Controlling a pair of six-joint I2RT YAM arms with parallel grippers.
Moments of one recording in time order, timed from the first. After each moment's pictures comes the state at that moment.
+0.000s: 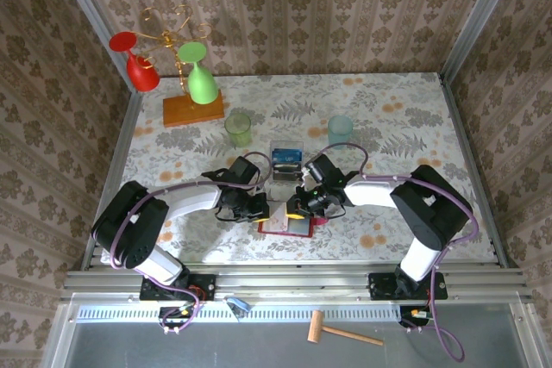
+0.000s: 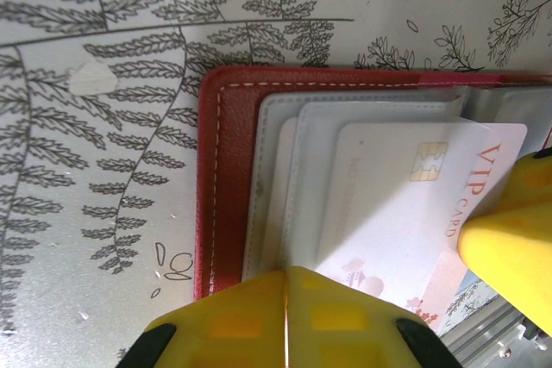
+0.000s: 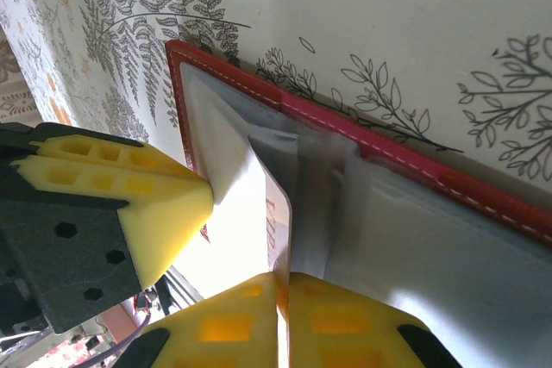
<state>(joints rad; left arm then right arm) -0.71 1.54 0.72 -0.40 0.45 -0.72 0.65 1.70 0.78 -0.09 -0.63 0.87</state>
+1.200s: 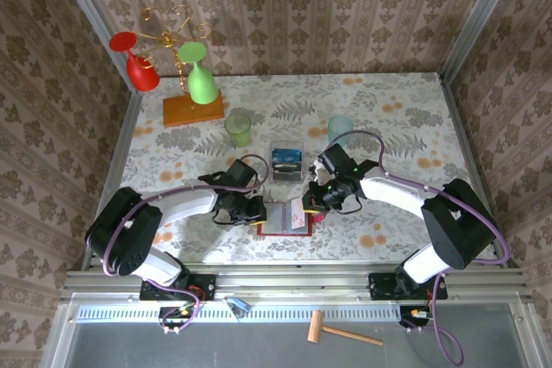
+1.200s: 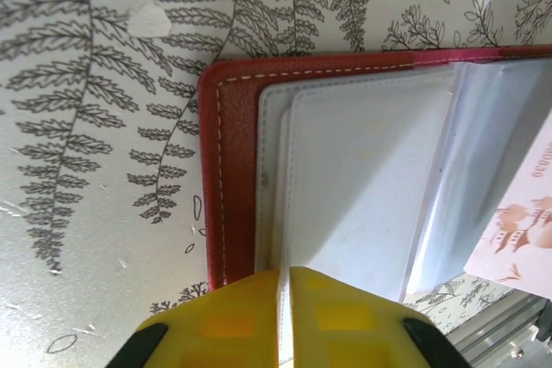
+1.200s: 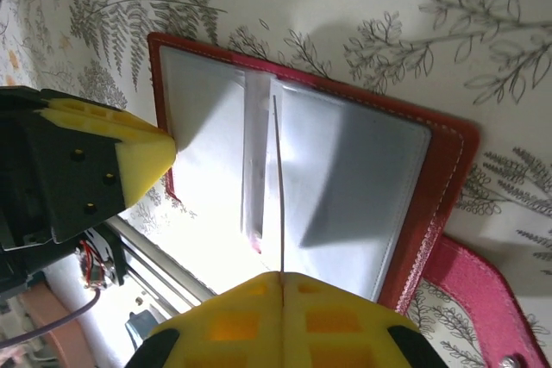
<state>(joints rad) -0.71 1.48 0.69 -0.42 0.42 -0.74 0.58 1.53 0.86 -0.49 -0.54 0.62</state>
